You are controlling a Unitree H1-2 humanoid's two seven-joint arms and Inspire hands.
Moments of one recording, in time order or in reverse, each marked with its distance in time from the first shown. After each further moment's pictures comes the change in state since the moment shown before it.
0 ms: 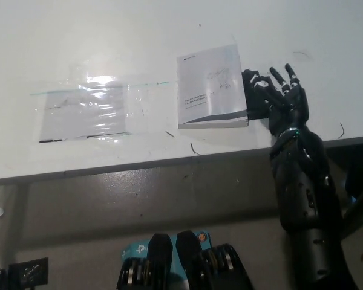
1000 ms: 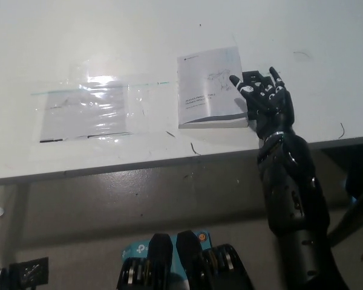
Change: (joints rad) left_arm -0.001 0.001 -0.010 -0.001 -0.016 0.000 0.002; right_arm -0.001 0.038 0.013 0.055 -0.036 -0.035 0.023
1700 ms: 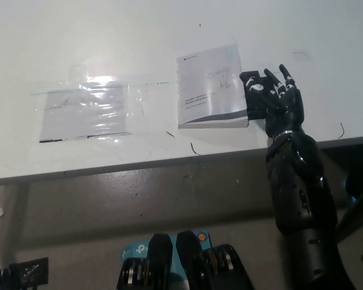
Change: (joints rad) left_arm 0.012 0.000 -0.022 -0.007 -0.007 0.000 0.000; right_arm 0.003 -0.018 -0.006 0.000 -0.004 -0.010 0.002
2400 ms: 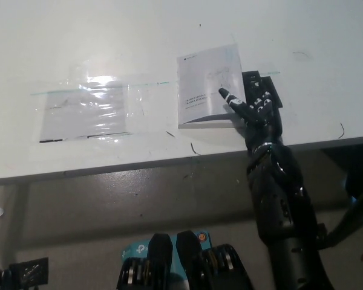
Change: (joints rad) left_arm -0.001 0.002 0.000 0.012 -0.013 -0.003 -0.002; right_arm 0.019 0.069 0.003 0.033 -0.006 -0.004 0.001
